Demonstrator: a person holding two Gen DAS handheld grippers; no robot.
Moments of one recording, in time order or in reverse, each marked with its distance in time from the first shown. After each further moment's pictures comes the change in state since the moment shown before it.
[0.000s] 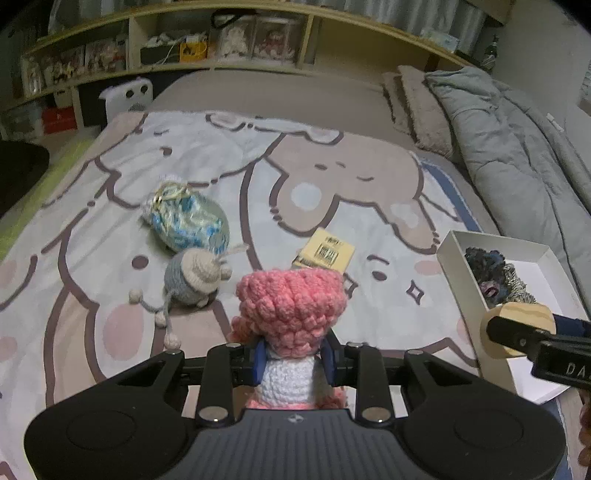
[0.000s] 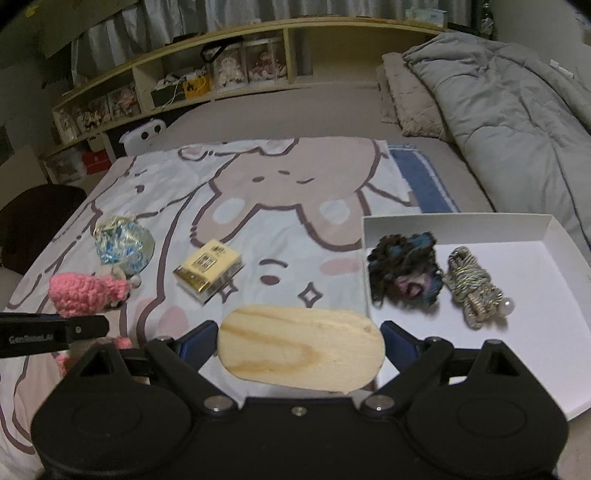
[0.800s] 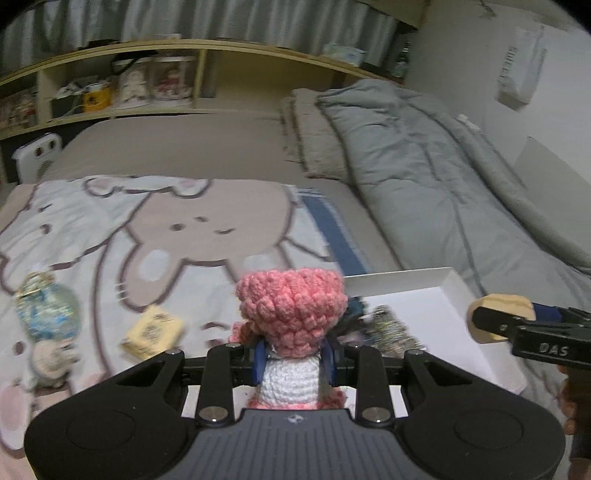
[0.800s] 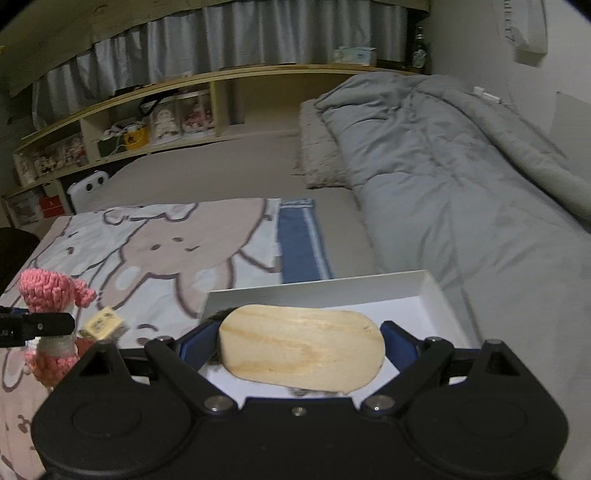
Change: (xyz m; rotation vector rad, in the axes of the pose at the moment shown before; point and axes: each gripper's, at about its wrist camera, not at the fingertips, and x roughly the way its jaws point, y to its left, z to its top) left arm -0.005 -0.155 0.048 0.120 -0.079 -0.208; right arm -0.051 -0.157 0.044 0.036 -0.116 -0.143
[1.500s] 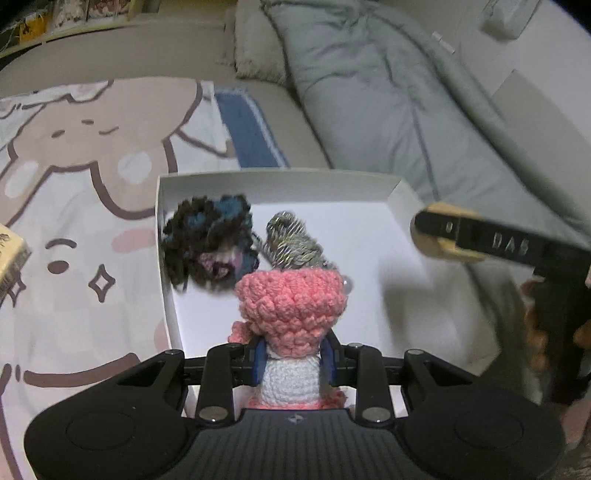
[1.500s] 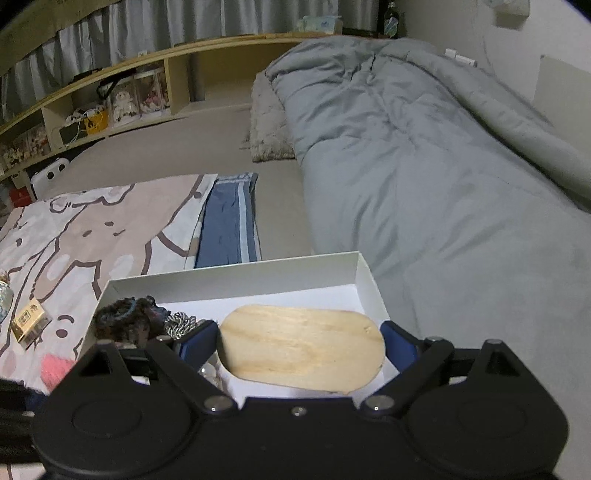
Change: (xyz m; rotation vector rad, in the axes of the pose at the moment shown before) left arm 0.117 -0.084 -0.048 -0.027 0.259 -0.131; right arm 0.077 -0.084 -0.003 0.015 0.087 -0.031
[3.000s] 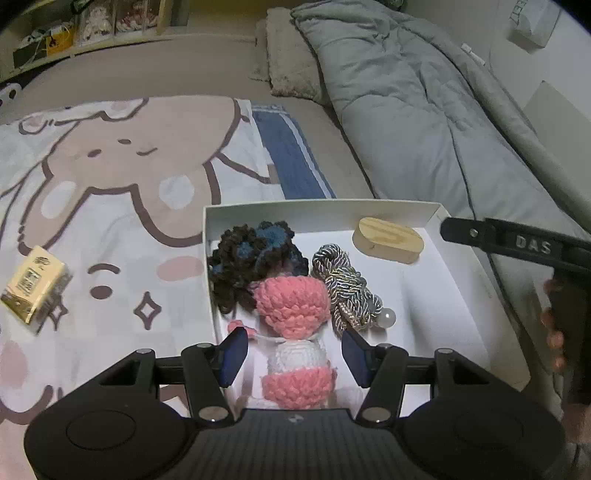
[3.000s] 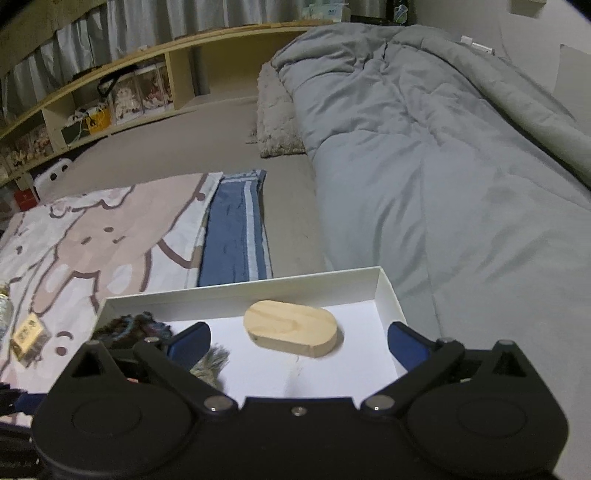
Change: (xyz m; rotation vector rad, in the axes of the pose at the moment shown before) left arm -0.017 0.012 0.025 -0.008 -0.044 0.113; right arm 0.014 0.002 0.022 0.027 0.016 0.039
